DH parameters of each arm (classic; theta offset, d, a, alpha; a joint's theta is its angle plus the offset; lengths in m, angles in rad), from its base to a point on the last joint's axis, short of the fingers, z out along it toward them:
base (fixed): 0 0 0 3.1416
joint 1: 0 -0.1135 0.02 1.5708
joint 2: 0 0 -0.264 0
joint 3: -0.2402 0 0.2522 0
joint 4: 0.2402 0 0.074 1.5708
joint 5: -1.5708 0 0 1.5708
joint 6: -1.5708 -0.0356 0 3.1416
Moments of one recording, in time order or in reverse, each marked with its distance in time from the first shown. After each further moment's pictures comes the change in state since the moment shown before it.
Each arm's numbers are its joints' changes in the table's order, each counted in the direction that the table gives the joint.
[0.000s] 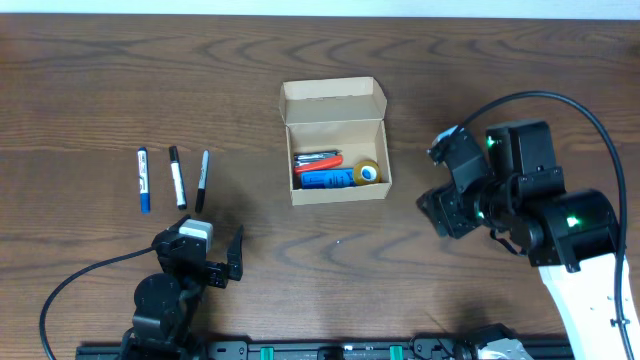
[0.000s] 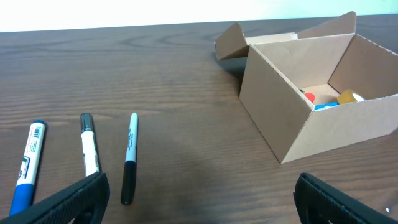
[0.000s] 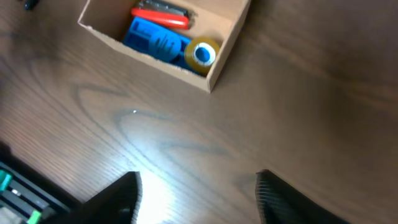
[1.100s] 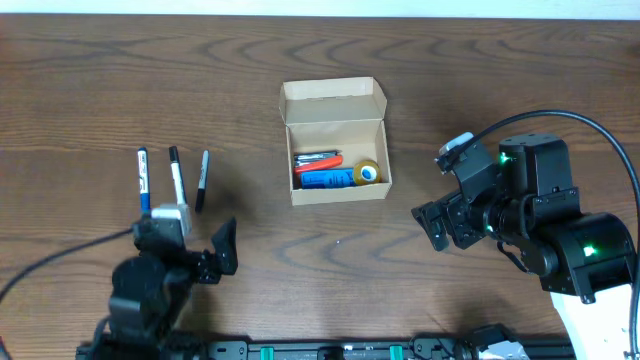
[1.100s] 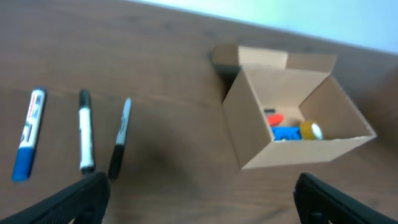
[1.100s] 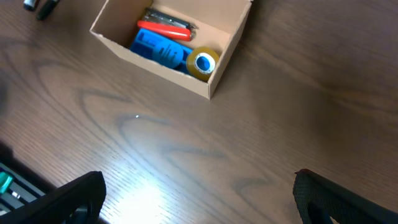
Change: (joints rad) left arm 0.000 0.330 -0.391 0.232 -0.003 0.244; right arm 0.000 -0.076 0.005 -0.005 0.002 0.002
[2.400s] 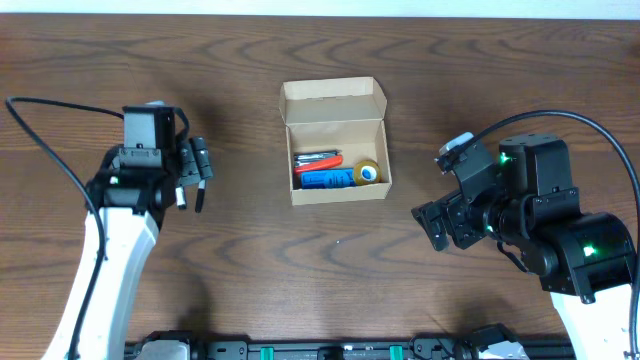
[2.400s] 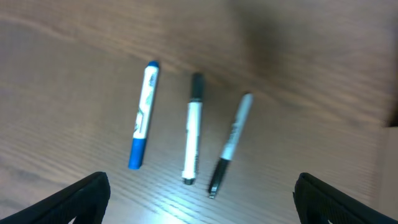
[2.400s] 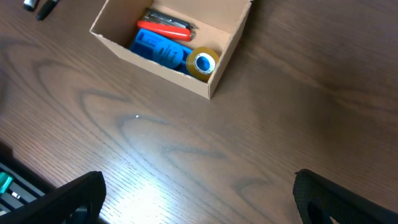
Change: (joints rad) left arm -0.182 0.961 -0.514 0.087 0.258 -0.010; right arm 0.000 0.000 0.000 0.000 0.000 0.000
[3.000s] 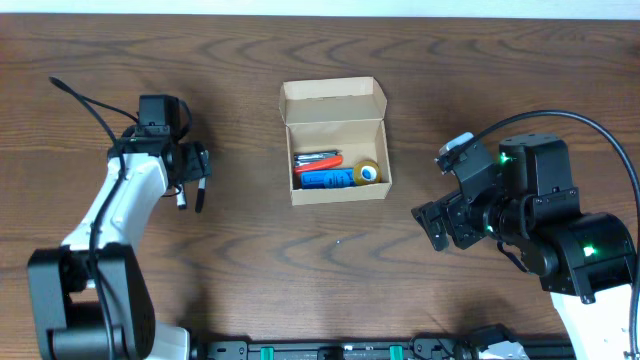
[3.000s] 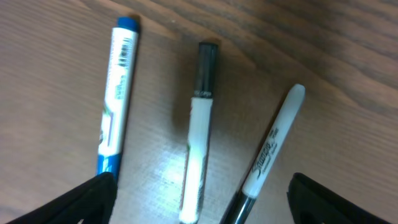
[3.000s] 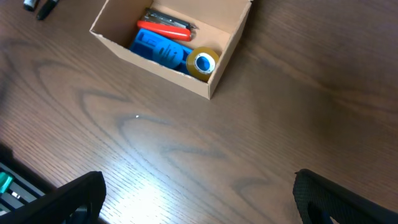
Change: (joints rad) left arm -0.071 0.351 0.000 -0.139 -0.048 -0.010; right arm 0.000 0.000 0.000 0.000 0.000 0.000
